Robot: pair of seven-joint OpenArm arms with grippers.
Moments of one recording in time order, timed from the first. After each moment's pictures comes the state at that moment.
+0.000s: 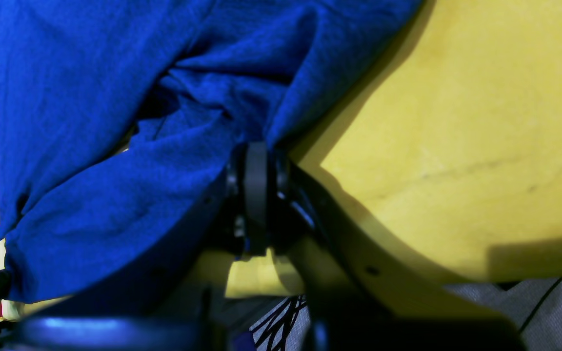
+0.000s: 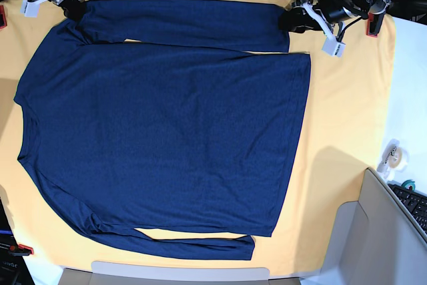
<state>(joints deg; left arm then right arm) 29.5 -13.0 -21.5 99.5 -55.0 -25.9 66.2 -32.1 -1.2 52.7 97.1 56.4 34.7 -55.9</state>
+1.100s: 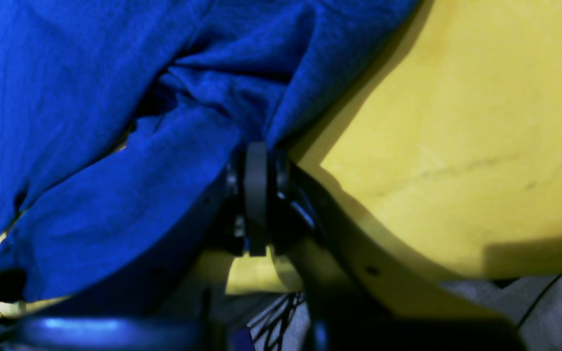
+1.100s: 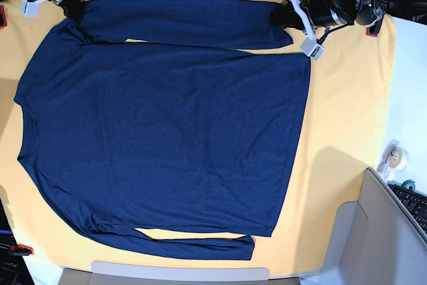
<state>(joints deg) 26.4 -15.9 -13.6 101.9 -51.7 -33.0 68.0 -32.6 -0.6 52.6 97.4 56.4 34.8 -56.4</state>
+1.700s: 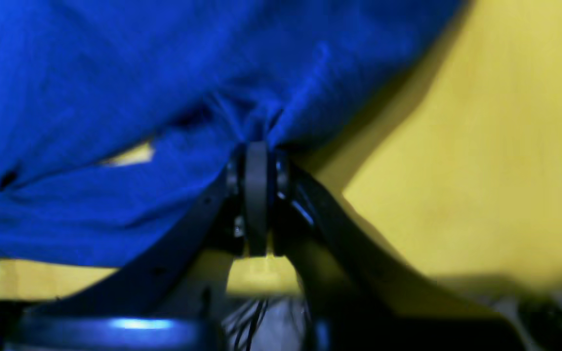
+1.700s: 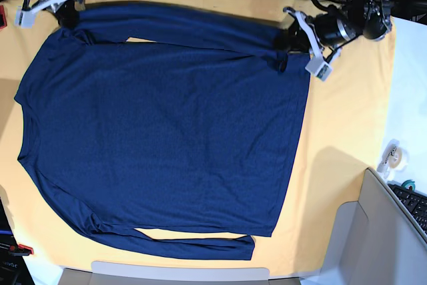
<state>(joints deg) 21.5 -15.8 -16.1 108.8 -51.9 -33.4 68.0 -31.6 -1.0 52.7 109.5 54.4 35.0 -58.7</state>
